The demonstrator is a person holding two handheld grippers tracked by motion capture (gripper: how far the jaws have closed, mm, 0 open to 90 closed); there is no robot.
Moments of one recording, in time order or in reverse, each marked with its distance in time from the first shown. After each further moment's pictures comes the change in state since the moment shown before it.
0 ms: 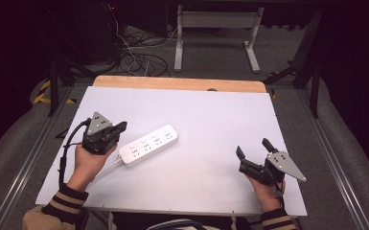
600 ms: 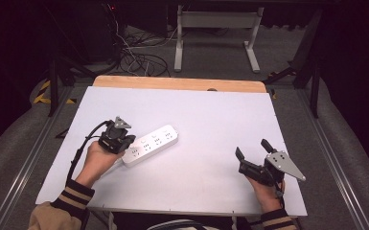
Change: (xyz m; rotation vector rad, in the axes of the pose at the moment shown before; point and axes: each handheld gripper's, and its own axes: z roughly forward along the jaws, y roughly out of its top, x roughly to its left) left arm -0.003 -0.015 0.057 0.381 -0.054 0.038; right arm 0.000 -0.001 0.000 0.021 0.015 -0.001
